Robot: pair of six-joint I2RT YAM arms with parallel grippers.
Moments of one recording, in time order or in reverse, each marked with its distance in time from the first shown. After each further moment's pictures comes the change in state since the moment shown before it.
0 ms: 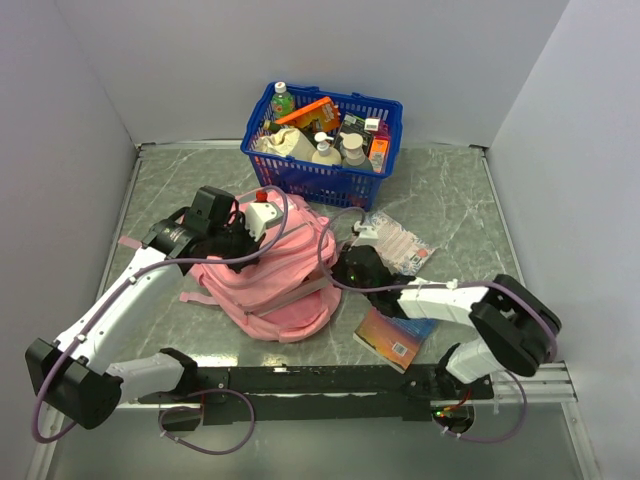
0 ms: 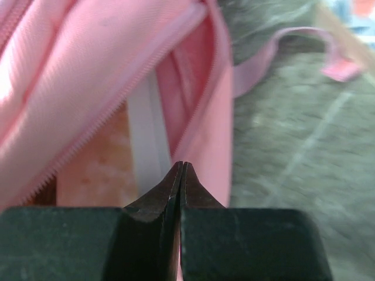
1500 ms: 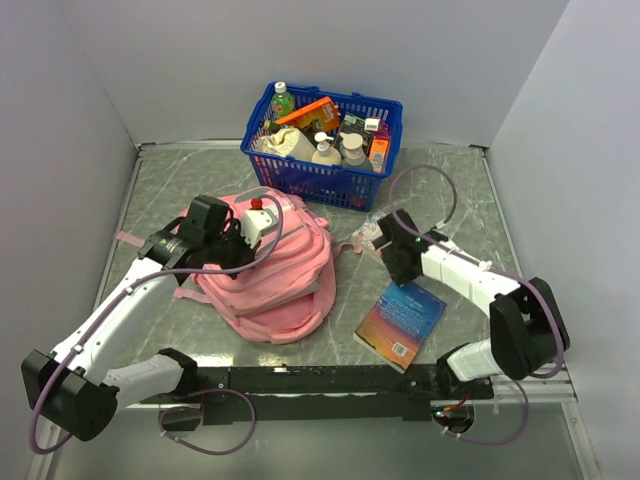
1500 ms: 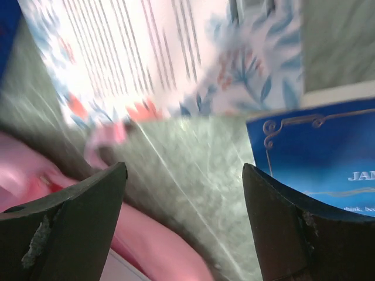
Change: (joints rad) left arm 0.019 -0.061 -0.096 0.054 -0.006 0.023; right arm -0.338 -0.010 0.275 -0.847 0.054 0.800
